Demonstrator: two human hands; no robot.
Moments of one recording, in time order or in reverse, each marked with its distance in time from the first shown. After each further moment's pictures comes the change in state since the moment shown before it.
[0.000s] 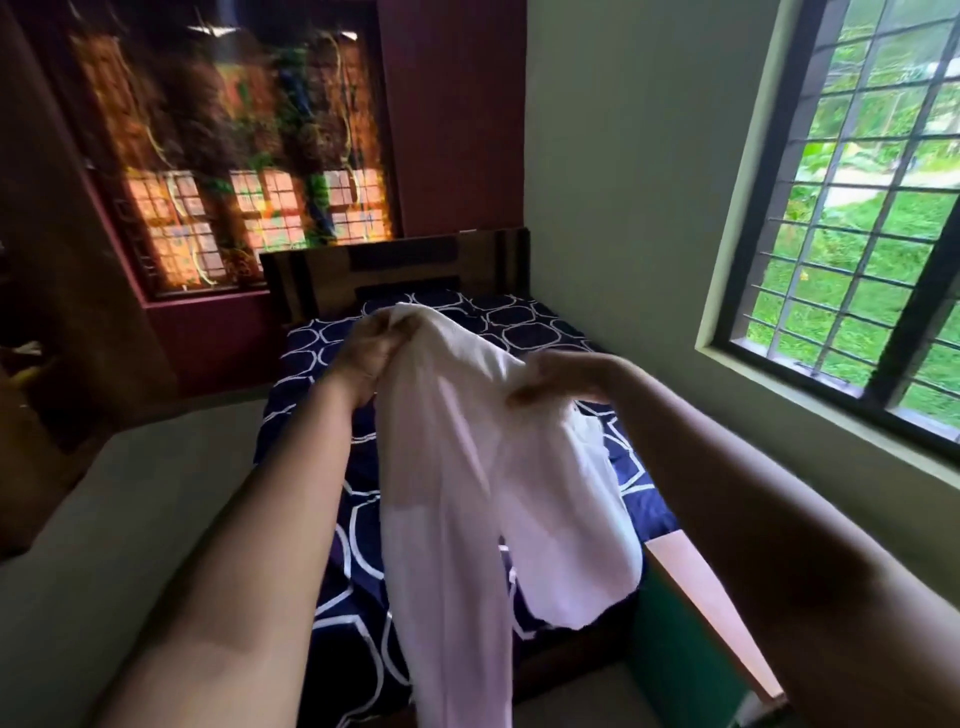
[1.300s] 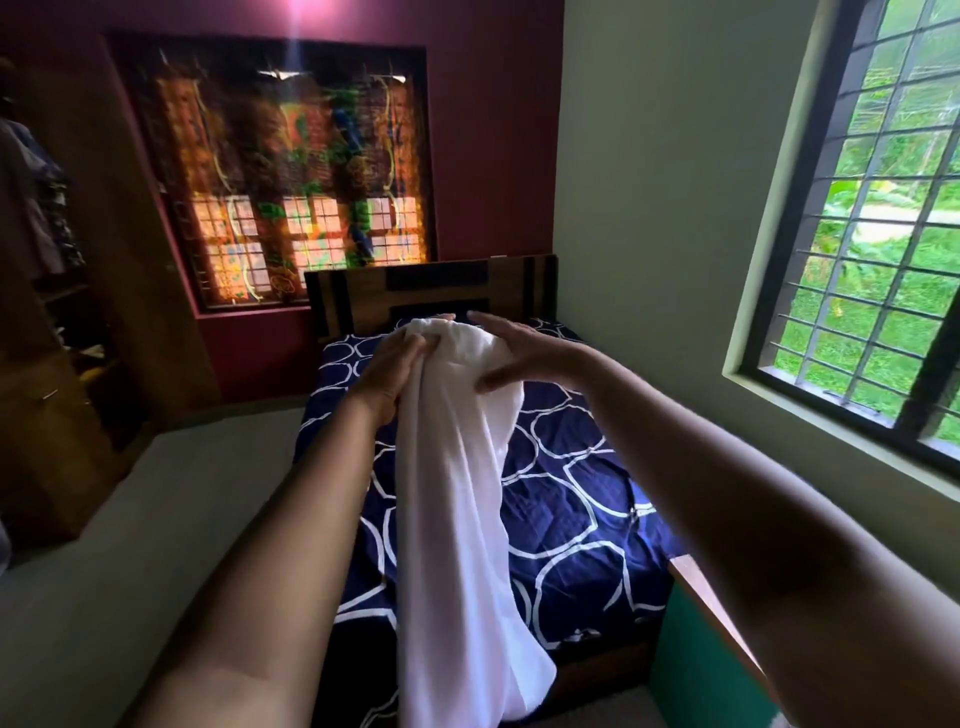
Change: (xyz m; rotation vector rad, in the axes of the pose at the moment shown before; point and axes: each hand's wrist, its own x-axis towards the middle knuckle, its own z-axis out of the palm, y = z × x) left_hand -0.057 0.020 -0.031 -0.132 -0.054 0.059; right_hand 0.003 -0.098 0.041 -0.096 0.205 -0.263
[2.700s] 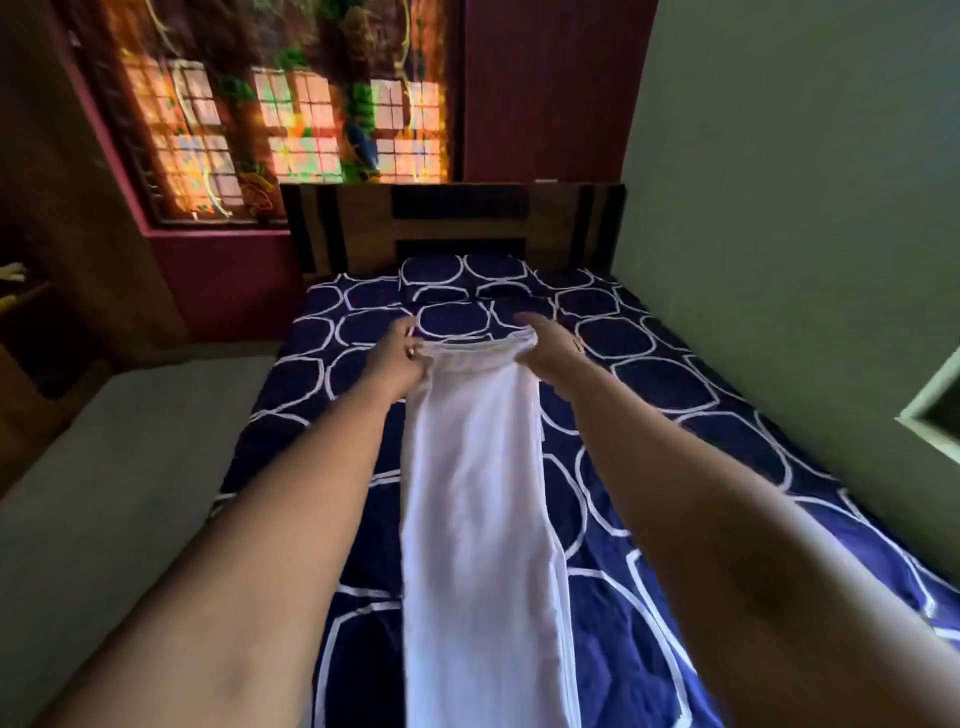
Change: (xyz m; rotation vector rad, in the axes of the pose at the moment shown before) left_hand 0.456 -0.271 -0.134 0.703 0.238 -0.294; right_hand 0.438 0.313 0.018 0.094 0.182 0.439
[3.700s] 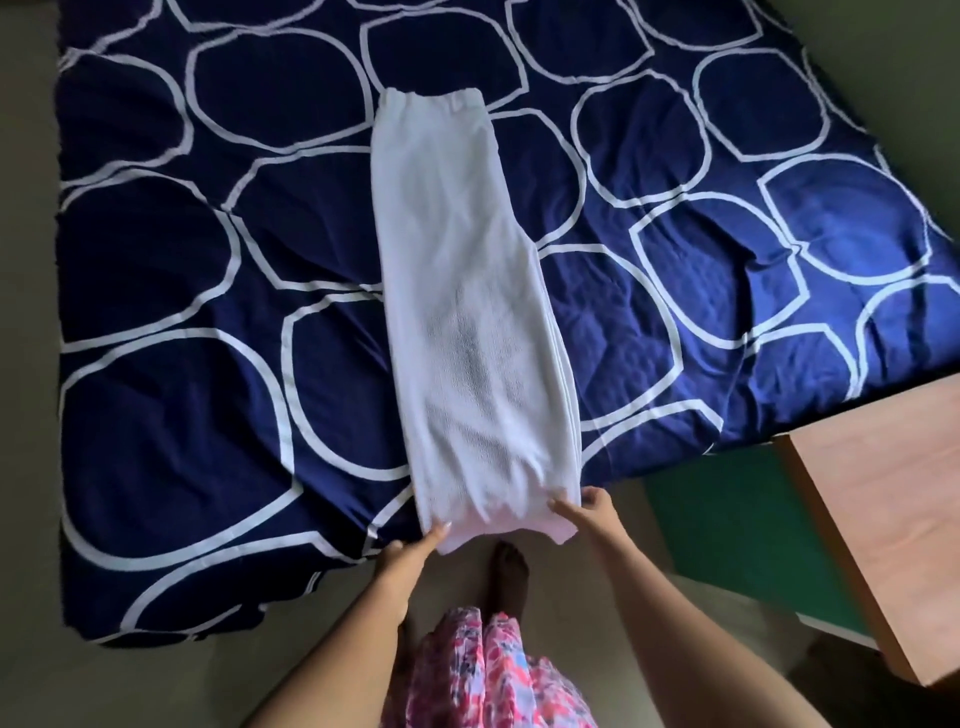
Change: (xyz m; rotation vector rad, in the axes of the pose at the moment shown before) left_hand -0.418 -0.397 0.189 -0.243 -0.391 -1.254; right_hand -0.388 0.399 0.278 0.475 -0.124 1.023
